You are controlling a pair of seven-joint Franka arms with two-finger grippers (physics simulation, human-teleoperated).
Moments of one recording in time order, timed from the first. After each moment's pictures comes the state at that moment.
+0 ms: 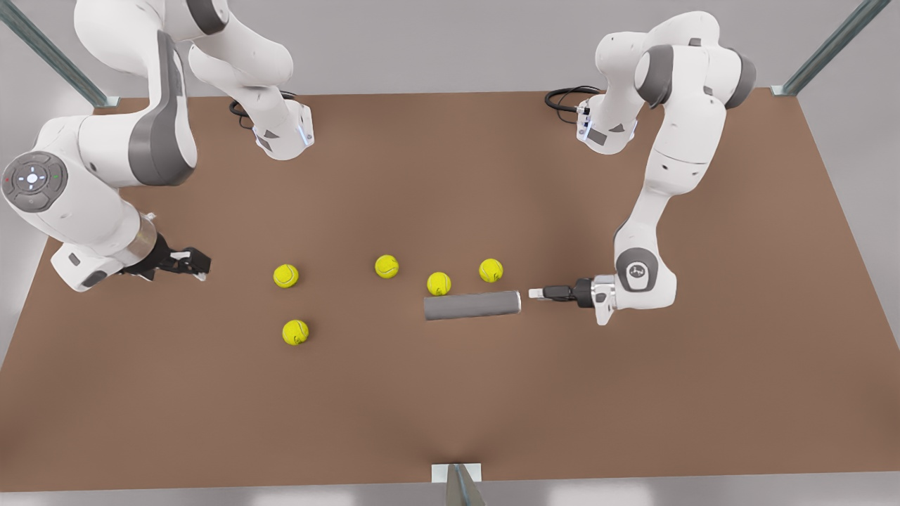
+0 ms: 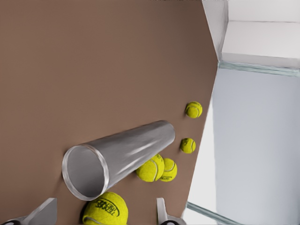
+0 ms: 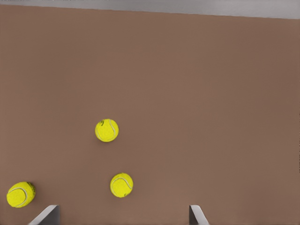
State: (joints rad) left arm -0.12 0.68 -0.06 -1.88 -1.37 1.97 0.69; right arm -0.06 0.26 0.16 -1.31 -0.11 1.55 0.09
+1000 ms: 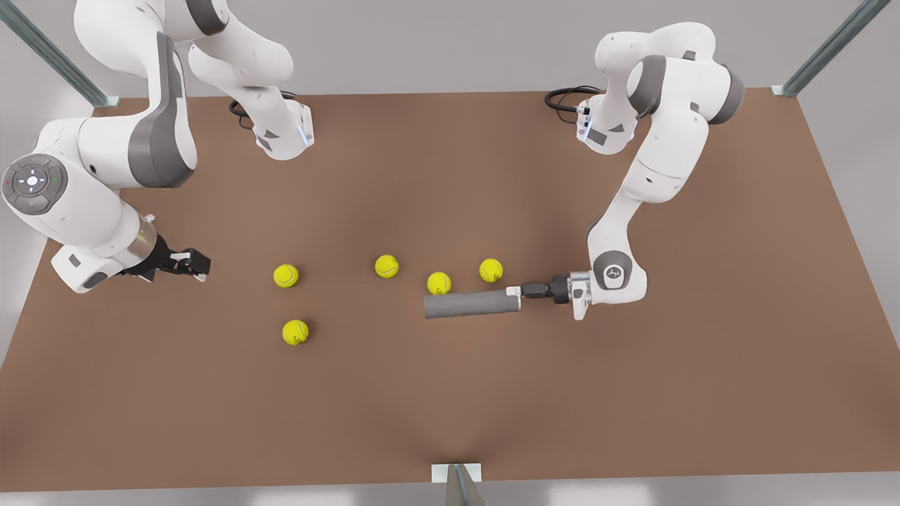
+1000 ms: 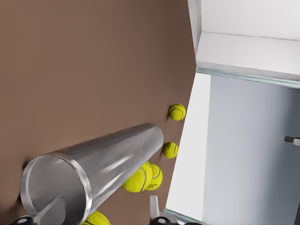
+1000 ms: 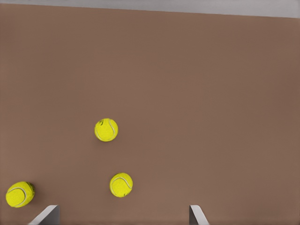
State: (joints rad) left arm -0.13 0.76 -0.14 -1.88 -1.55 1.99 0.82; right arm -0.05 0.26 0.16 -1.31 -0.11 1.54 0.09
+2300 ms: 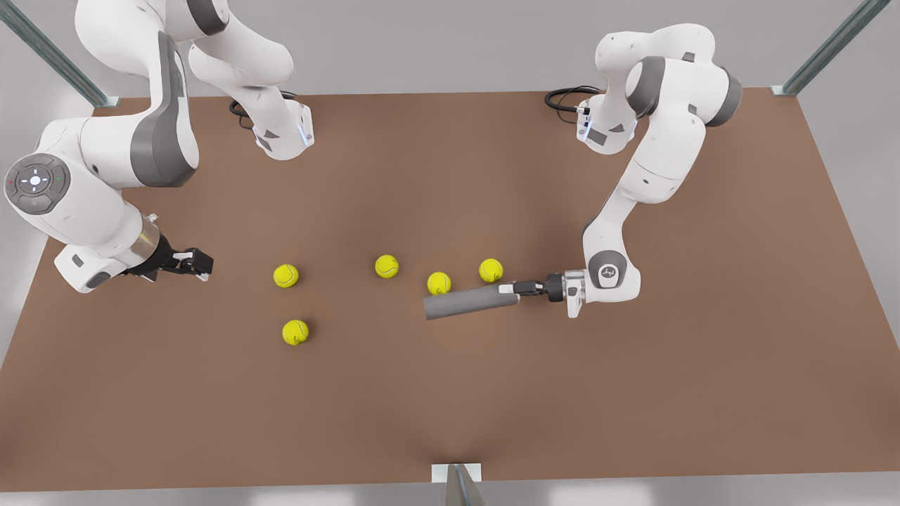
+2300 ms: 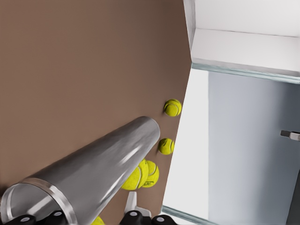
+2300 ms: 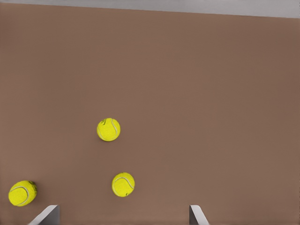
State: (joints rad) left arm -0.13 0.77 -0.16 -1.88 -1.57 1.98 0.85; right arm -0.05 0.26 0.16 -1.31 -0.10 1.54 0.09
